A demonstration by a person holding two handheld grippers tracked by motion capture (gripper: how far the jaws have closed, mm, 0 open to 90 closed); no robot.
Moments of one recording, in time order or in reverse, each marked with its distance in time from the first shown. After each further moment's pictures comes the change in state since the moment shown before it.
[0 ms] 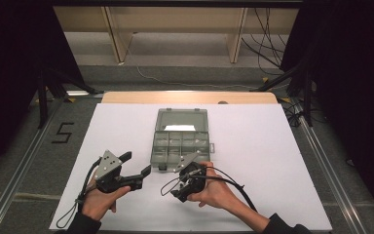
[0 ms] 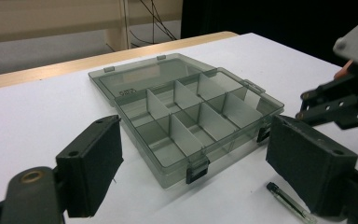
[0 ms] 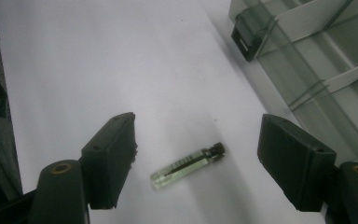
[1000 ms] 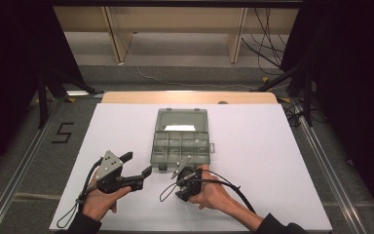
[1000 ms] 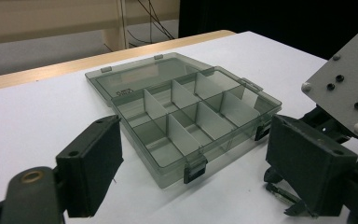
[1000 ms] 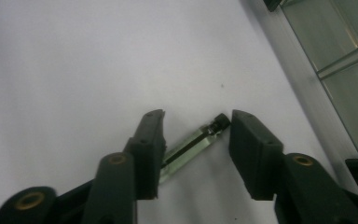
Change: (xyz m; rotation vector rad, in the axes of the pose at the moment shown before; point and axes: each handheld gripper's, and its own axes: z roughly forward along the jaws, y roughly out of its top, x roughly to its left) left arm -0.002 0.000 0.002 0.006 -0.011 0.011; right arm 0.001 -0.005 0.020 0.162 -0.019 -0.047
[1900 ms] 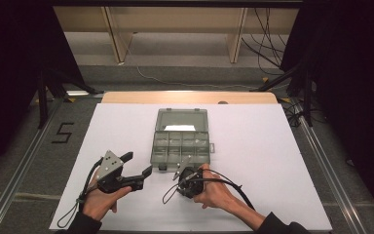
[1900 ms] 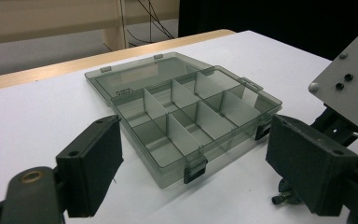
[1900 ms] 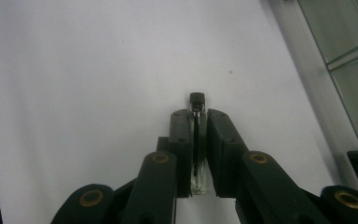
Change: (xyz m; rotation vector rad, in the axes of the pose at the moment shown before) left arm 0.000 0.000 0.001 0.001 0.003 0.002; right arm -0.002 -0.002 -0.006 0.041 0.036 -0.049
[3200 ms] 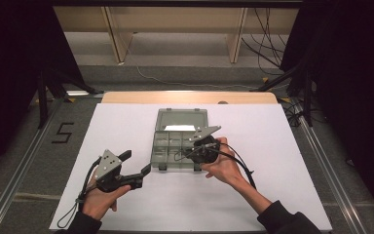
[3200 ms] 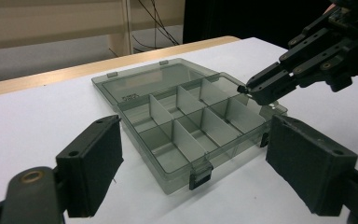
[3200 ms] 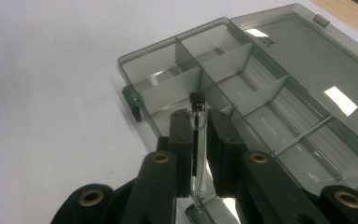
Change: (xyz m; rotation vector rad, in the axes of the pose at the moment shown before) left arm 0.003 0.001 -0.001 -0.023 0.018 -0.004; right arm -0.064 0.005 -0.051 -0.389 -0.150 0.165
